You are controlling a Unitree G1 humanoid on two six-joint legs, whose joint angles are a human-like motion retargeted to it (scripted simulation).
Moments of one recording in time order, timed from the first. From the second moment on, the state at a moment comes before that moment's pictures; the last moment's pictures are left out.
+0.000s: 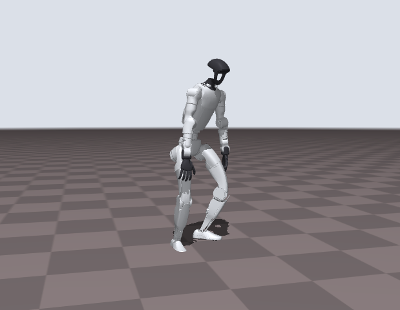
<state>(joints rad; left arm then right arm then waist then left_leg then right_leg) -0.43 0.22 -0.09 1.49 0.41 -0.07 -0.18 -0.41 -0.26 0.20 1.49 -0.65 -0.10 -0.11 0.09 0.01 0.29 -0.61 0.32 0.36 0.93 -0.44 0.00 -0.47 -0.24 -0.43 0.71 -0.37 0.02</state>
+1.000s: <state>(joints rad) 0.10 0.12 0.29 1.60 0.38 0.01 -0.23 -0.01 -0.18 -0.02 1.69 -0.50 -0.03 -0.02 0.03 0.04 -0.08 0.04 0.08 0.46 0.02 -0.09 -0.02 0.05 -0.13 -0.52 0.00 -0.06 0.10</state>
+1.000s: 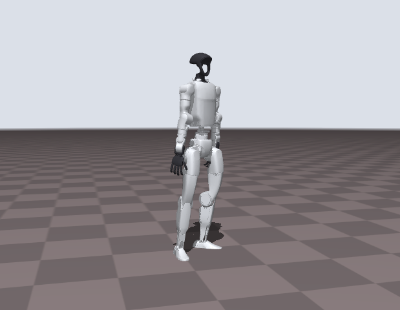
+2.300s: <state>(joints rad) 0.01 0.11 0.11 1.59 0.51 0.04 -0.20 -0.07 -0.17 0.18 1.58 -0.81 -0.03 0.16 0.03 0.03 -0.08 0.05 0.09 0.44 0.02 -0.08 -0.03 0.07 -0.10 -0.53 -0.01 -0.07 0.09</state>
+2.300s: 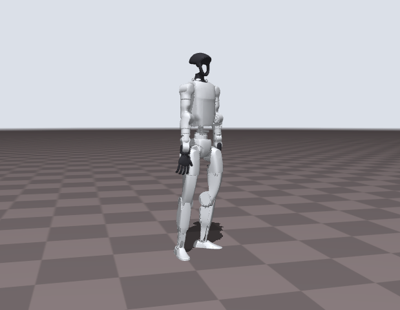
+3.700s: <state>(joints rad) 0.03 0.09 0.14 1.56 0.43 0.02 -0.19 -0.08 -0.15 0.17 1.53 -0.69 -0.04 0.16 -0.01 0.02 0.04 0.04 0.09 0.46 0.11 -0.10 -0.01 0.06 0.00 -0.26 0.04 -0.06 -0.01</state>
